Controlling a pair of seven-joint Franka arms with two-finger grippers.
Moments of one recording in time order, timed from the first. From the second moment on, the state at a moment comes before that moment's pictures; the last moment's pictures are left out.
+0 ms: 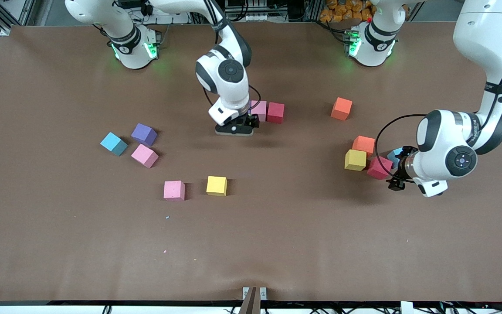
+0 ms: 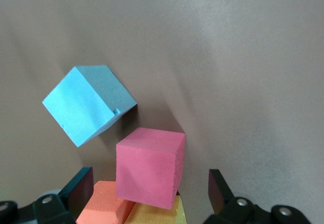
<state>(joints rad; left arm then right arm) 0.13 0.47 -0.23 -1.87 0.13 2.10 -1.36 1.19 0.50 -0.37 -1.92 0.21 2.42 0.79</state>
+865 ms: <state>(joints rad) 0.12 0.47 -0.24 -1.96 0.13 2.19 -1.37 0.86 0.65 -0.38 -1.60 0.21 2.26 0.54</state>
